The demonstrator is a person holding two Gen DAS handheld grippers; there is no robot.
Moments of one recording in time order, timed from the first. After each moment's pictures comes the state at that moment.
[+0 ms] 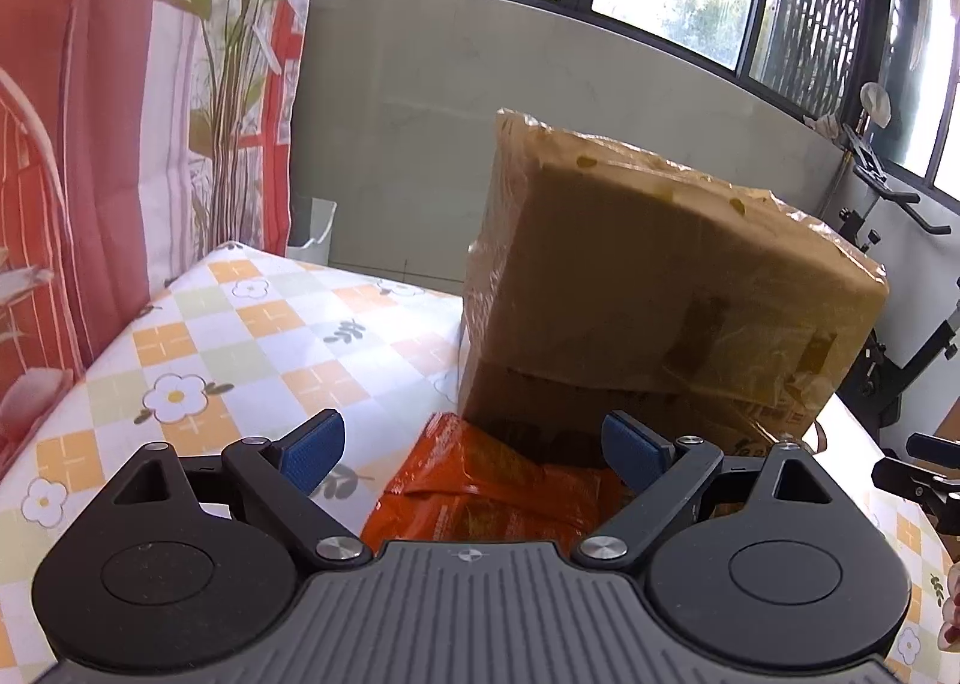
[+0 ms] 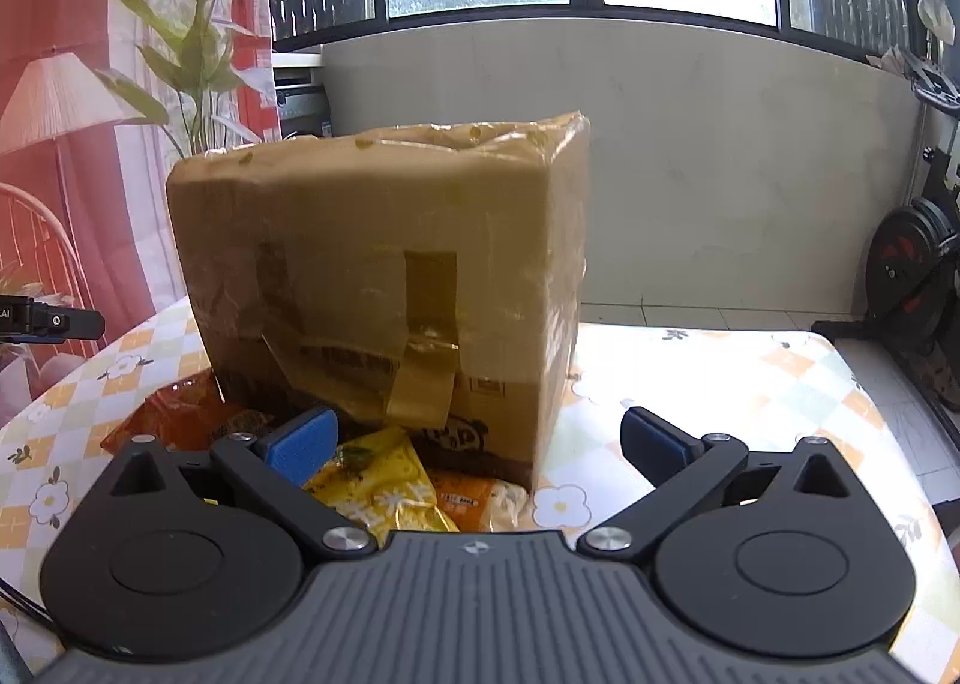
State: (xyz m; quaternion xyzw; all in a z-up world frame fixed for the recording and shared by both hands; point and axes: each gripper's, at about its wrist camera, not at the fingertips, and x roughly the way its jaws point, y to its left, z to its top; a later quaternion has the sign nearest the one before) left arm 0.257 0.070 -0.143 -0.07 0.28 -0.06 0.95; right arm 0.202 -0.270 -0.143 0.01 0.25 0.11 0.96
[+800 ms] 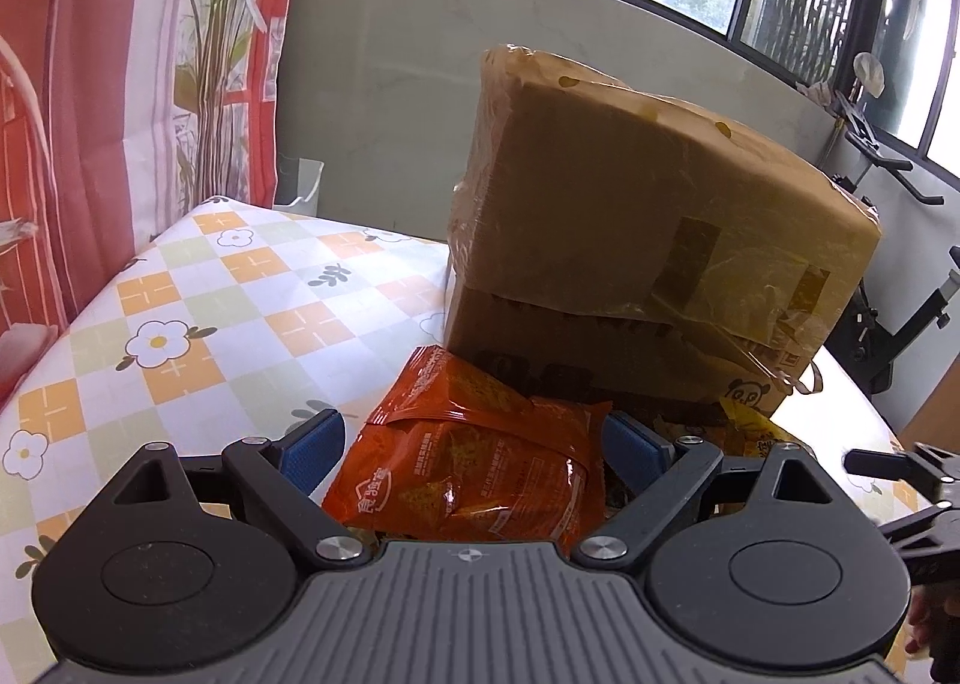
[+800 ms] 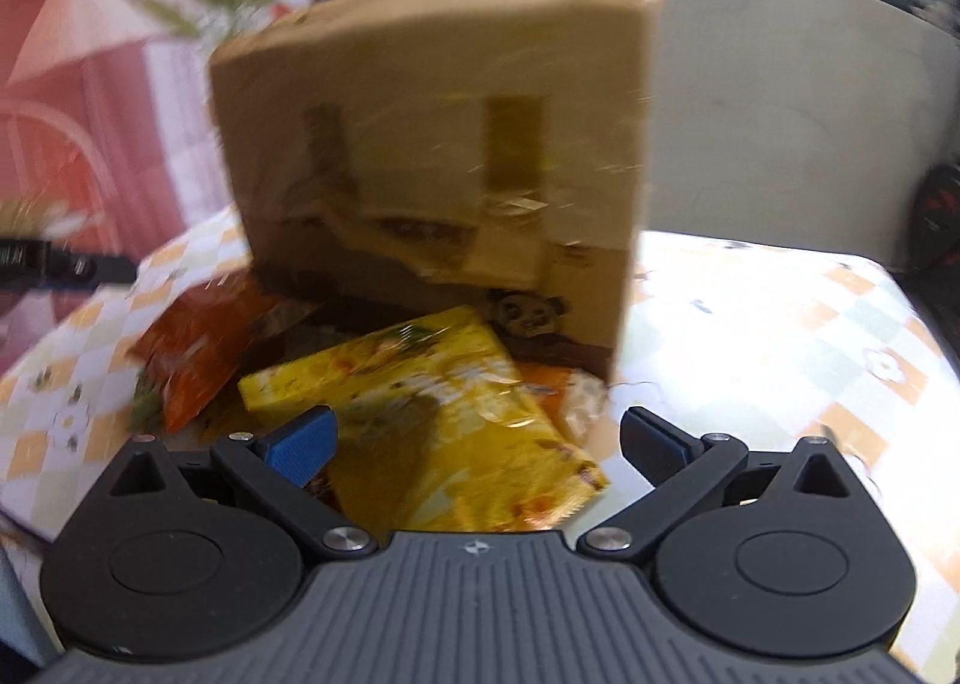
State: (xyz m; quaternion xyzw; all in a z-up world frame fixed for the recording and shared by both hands) left arm 0.250 0.064 -0.163 -0.07 0.31 -0.07 0.94; right arm 0.205 -0.237 -0.185 -0.03 0.33 0.17 0.93
